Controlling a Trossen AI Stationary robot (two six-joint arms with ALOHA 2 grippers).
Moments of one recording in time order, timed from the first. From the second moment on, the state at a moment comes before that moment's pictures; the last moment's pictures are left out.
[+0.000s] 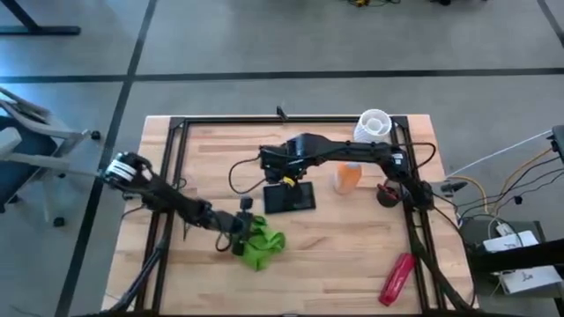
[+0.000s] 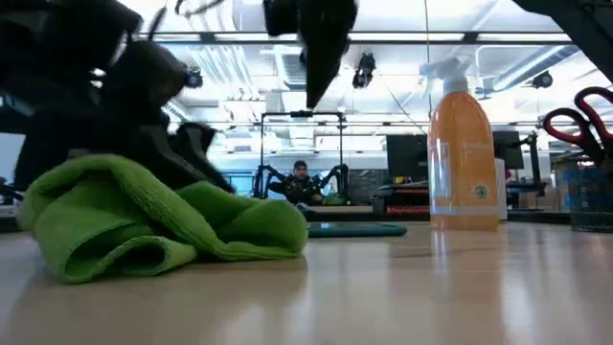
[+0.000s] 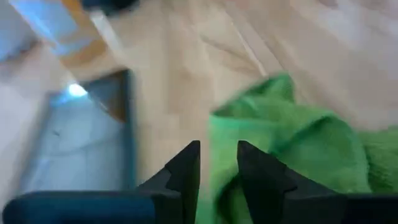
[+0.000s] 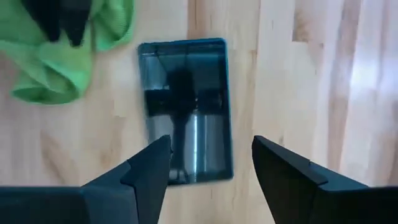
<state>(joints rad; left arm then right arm) -0.39 1.70 0.44 0.75 -0.25 0.03 -0.03 2.15 2.28 -1.43 0.01 -0.08</state>
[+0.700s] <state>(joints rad) -0.71 1.43 0.59 -0.33 0.15 -0.93 0.26 1.70 1.76 -1.53 0.17 0.41</state>
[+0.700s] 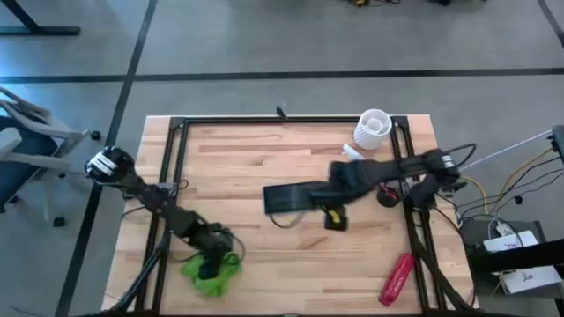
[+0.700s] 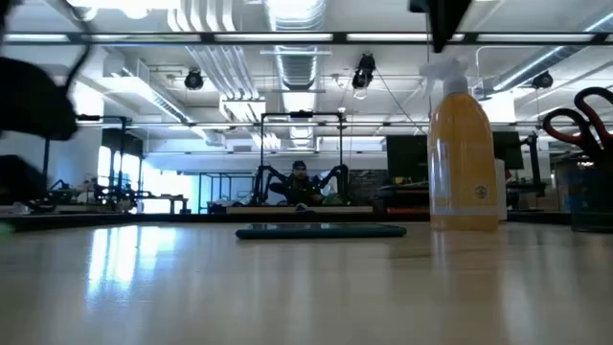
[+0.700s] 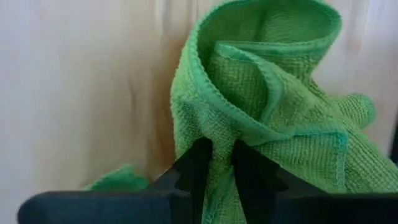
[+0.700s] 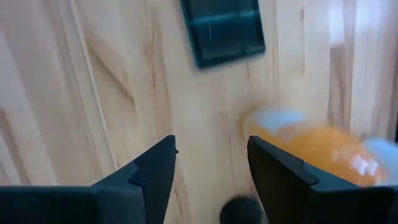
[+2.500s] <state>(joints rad) -0.80 1.11 0.15 0.50 -0.51 -0.61 0.33 1.07 0.78 -1.36 0.03 0.82</state>
